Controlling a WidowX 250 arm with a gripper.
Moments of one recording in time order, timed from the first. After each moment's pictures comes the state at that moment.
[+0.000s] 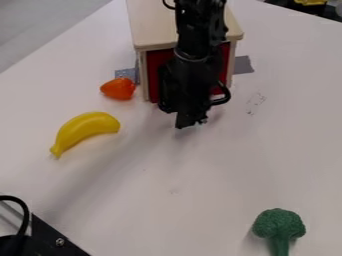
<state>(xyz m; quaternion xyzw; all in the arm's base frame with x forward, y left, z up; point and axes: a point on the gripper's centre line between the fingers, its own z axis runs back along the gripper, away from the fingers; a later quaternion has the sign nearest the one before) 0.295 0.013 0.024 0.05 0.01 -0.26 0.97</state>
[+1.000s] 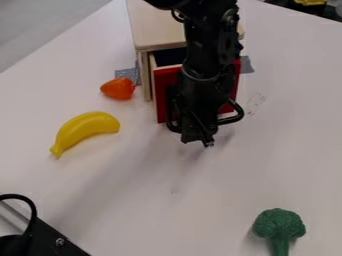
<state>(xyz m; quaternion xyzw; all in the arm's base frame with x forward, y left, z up) 0.263 -0.015 0.032 0.06 0.01 -0.31 0.95</state>
